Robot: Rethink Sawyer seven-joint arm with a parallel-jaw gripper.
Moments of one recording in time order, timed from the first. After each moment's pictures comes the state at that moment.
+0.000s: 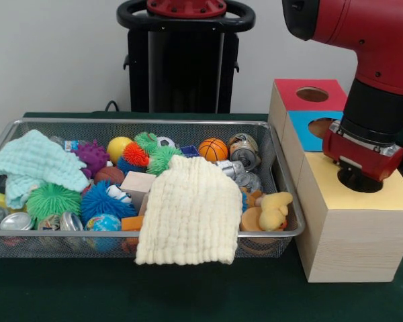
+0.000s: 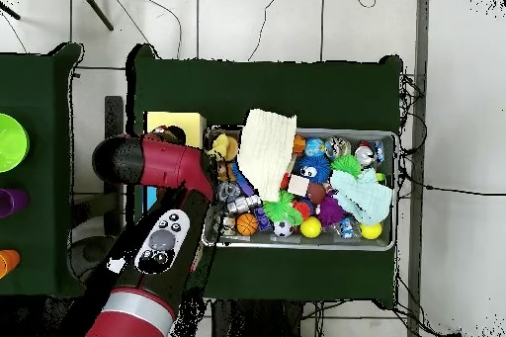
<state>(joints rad) 0.36 -0.26 -0.44 1.33 0.50 0.49 2.41</state>
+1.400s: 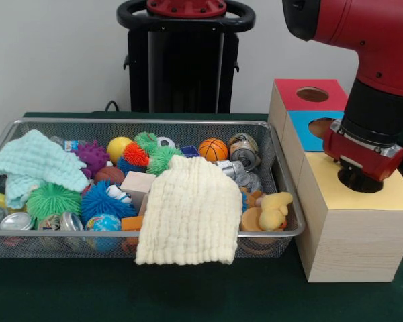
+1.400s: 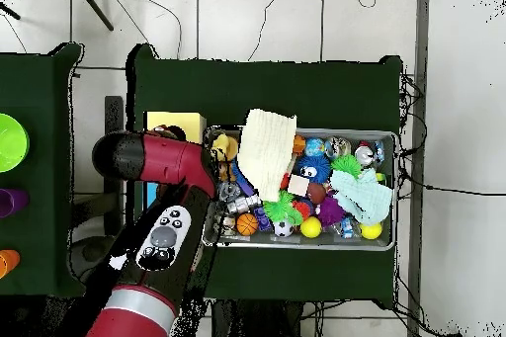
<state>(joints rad) 0.36 -0.26 -0.45 1.31 0.50 0.56 2.41</state>
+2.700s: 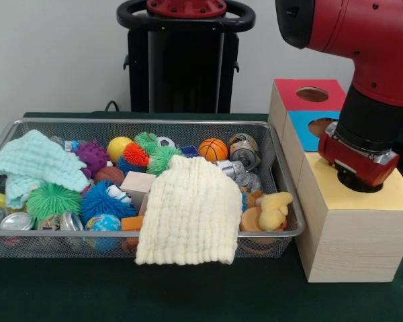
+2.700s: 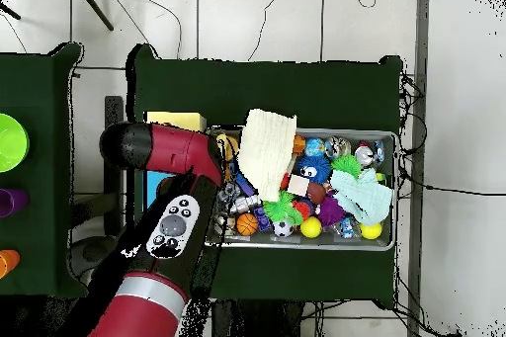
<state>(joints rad) 0.32 -0.23 -0.45 1.25 0.50 0.67 2.41</state>
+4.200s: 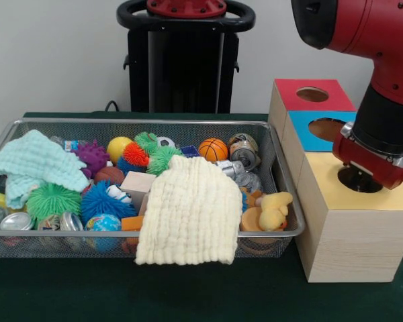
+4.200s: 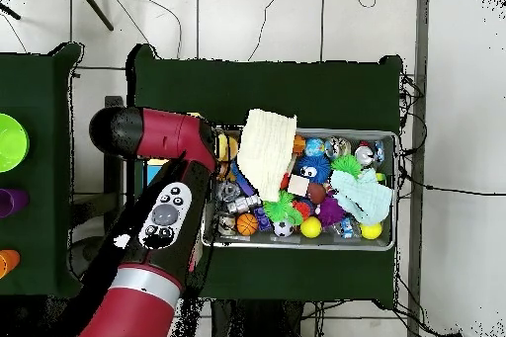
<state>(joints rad) 0.33 -0.19 -0.48 1.13 0.50 0.79 2.41</state>
